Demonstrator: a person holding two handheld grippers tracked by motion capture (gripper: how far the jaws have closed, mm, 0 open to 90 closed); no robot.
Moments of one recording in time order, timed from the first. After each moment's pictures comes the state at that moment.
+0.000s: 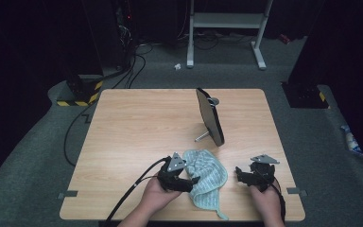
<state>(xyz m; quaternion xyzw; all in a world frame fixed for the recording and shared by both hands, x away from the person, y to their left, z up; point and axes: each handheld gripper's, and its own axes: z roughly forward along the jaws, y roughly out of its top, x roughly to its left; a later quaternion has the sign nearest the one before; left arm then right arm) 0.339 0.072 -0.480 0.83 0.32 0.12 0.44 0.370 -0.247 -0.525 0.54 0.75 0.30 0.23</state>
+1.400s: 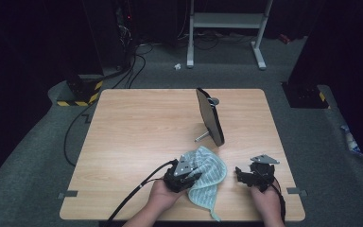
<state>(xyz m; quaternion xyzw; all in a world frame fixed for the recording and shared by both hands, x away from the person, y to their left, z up) 0.337 0.063 -0.491 0.83 0.29 0.13 0.45 0.369 -0.247 -0.525 0.53 0.76 0.30 0.23</state>
